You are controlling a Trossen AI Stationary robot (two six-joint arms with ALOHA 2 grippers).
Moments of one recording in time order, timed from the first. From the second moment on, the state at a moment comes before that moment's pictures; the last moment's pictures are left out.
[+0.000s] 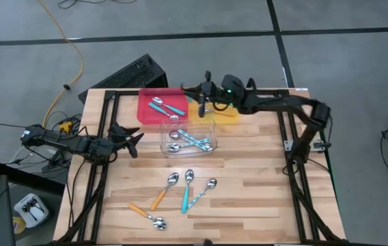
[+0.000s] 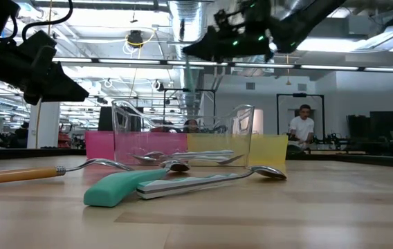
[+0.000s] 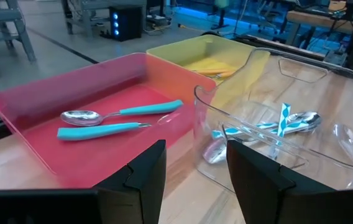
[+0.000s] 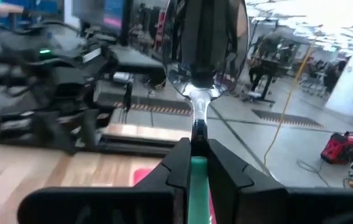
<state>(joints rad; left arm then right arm) -0.20 0.24 0.10 -0.28 -0.84 -0.43 -0.45 1.75 1.16 0.64 -0.27 -0.19</state>
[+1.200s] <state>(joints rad) -0.20 0.24 0.10 -0.28 -0.82 -0.45 -0.44 2.39 2.07 -0.22 -0.07 0.13</state>
